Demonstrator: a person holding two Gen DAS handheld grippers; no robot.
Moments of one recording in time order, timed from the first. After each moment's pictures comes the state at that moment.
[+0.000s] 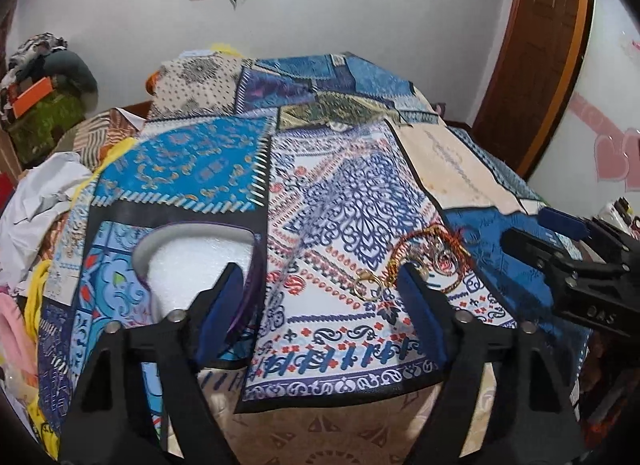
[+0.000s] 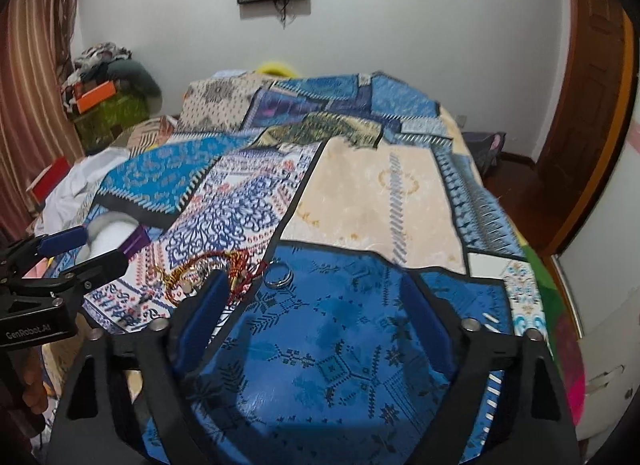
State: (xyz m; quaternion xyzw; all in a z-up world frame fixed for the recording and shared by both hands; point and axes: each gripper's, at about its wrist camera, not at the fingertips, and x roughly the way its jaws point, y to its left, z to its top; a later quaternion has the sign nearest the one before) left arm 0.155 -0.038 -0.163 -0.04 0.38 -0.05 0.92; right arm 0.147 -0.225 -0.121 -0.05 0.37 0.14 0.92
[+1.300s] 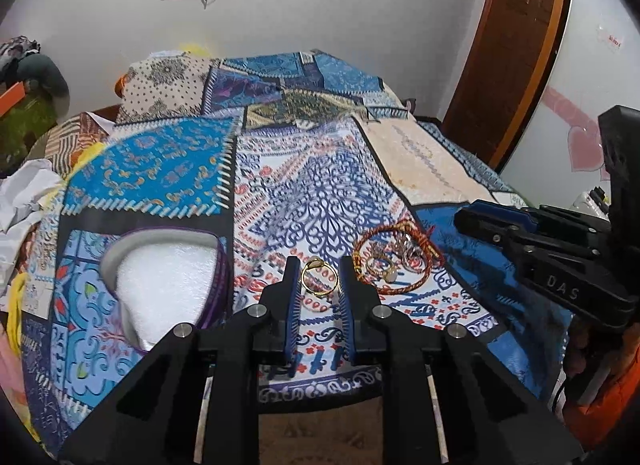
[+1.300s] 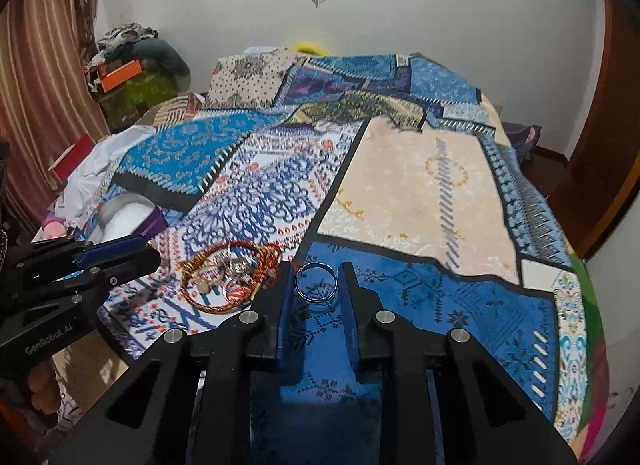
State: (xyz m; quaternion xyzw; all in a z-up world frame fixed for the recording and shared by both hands) left arm 0.155 -0.042 -0.158 -0.05 0.38 -0.11 0.92; right arm 0.158 -0.210 -0.124 -0.05 0.38 0.19 0.90
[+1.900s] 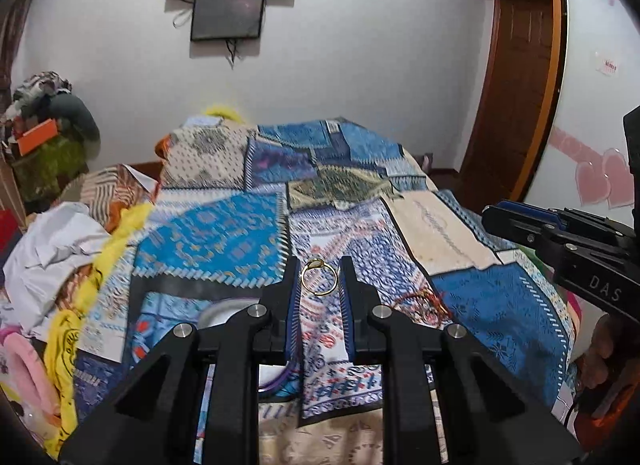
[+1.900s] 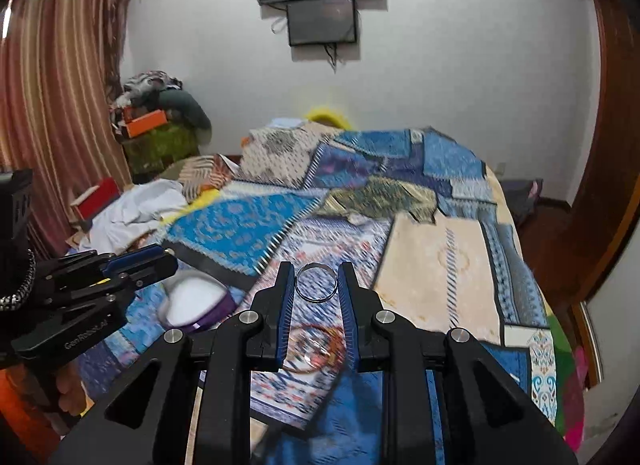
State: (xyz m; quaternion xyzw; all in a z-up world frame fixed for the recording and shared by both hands) left arm 0.126 0.005 -0.089 -0.04 0.28 -0.06 0.96; right arm 0.127 -0.166 -0.050 -0.04 0.28 0.22 0.93
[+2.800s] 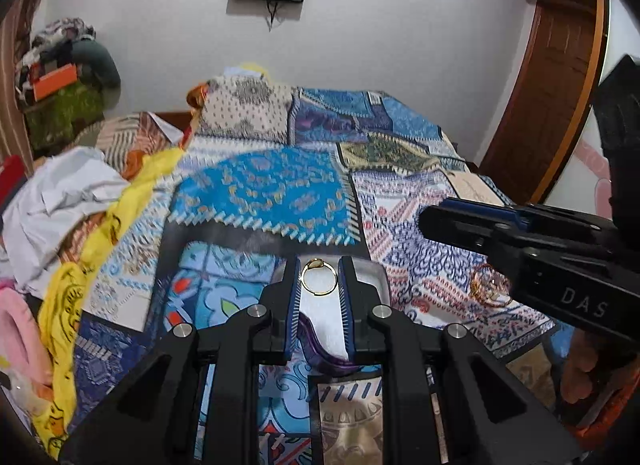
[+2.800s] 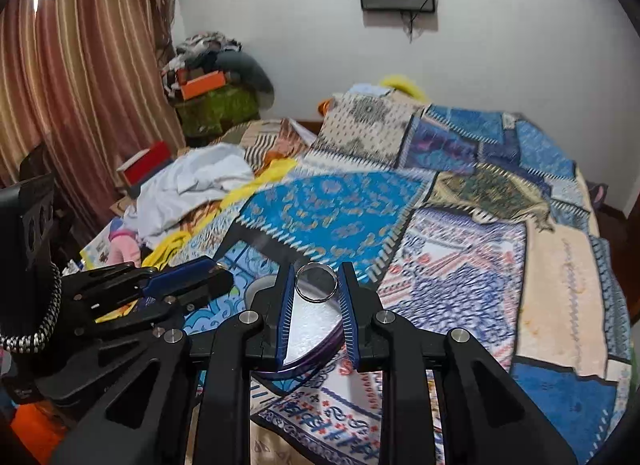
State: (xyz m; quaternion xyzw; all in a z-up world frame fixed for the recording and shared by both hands) left arm 0.140 0.079 -0.152 -0.09 0.34 -0.04 0.94; right arm 0.159 -0.059 -0.096 -0.06 0.35 0.32 0.88
